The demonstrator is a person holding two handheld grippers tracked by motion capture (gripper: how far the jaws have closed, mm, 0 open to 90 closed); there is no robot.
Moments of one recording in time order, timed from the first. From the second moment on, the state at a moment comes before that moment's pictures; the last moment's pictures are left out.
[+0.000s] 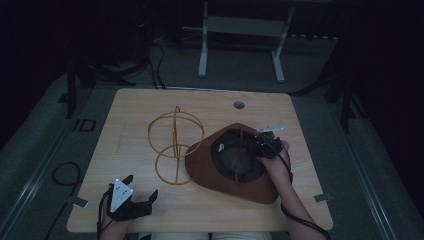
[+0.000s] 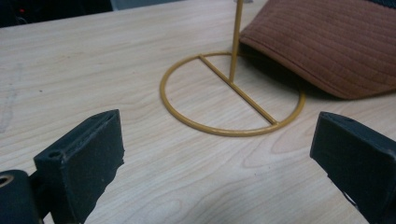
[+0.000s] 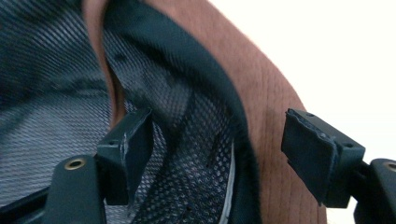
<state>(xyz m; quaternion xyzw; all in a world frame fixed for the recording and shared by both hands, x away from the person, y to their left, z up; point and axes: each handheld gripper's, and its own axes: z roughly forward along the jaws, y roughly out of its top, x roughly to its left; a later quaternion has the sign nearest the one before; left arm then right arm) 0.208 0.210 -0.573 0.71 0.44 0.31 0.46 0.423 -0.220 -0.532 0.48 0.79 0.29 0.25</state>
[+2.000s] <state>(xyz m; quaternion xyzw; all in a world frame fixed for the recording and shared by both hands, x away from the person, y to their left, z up) 0.294 -0.011 -0.470 0.85 0.25 0.20 0.42 0.366 -0.264 -0.486 0.50 0.71 0.36 0.33</state>
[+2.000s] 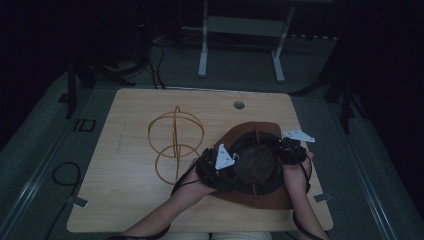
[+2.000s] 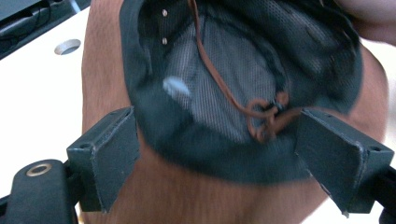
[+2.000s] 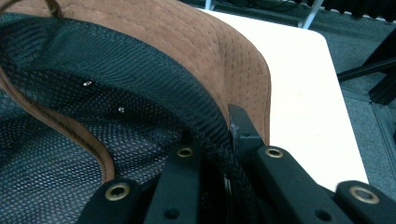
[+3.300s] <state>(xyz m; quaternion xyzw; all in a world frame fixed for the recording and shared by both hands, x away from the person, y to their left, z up) 0.371 -0.064 -0.467 0.82 0.35 0.30 0.32 0.341 -0.265 -0.467 0.49 0.71 0.41 0.31</state>
